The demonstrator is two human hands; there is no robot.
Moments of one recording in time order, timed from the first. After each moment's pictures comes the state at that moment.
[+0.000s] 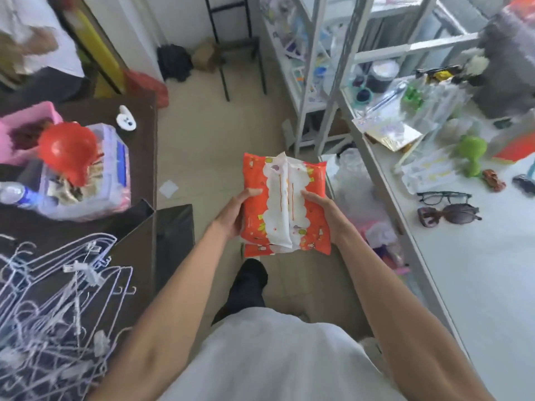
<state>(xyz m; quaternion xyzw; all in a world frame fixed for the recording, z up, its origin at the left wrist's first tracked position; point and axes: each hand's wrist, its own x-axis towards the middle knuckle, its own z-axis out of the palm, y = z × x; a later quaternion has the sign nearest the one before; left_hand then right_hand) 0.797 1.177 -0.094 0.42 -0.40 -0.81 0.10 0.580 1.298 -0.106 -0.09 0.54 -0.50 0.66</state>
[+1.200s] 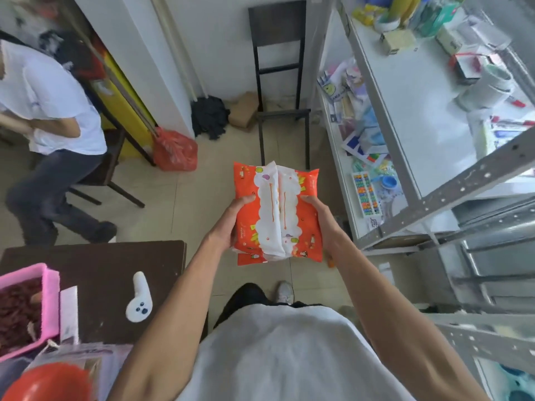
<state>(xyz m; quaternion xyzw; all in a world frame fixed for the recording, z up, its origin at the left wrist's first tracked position) 0.686 0.484 -0.080 0.49 -0.36 -0.77 0.17 0.461 0.562 -0.088 -0.10 0.56 -0.43 0.70</state>
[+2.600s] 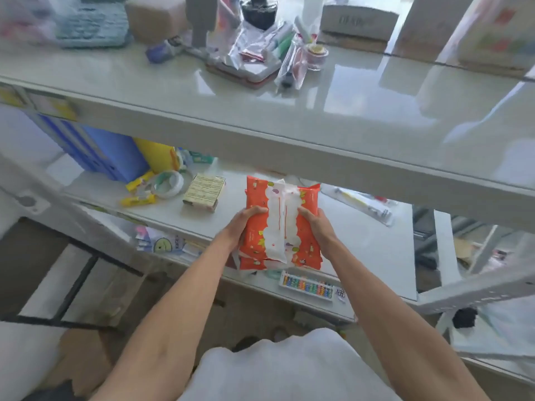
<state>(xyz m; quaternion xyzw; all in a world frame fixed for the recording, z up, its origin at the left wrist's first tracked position) 0.064 0.061 -0.072 0.13 -0.61 -0.73 -0.28 0.066 0.282 -0.073 0.17 0.69 -0.68 0.18</state>
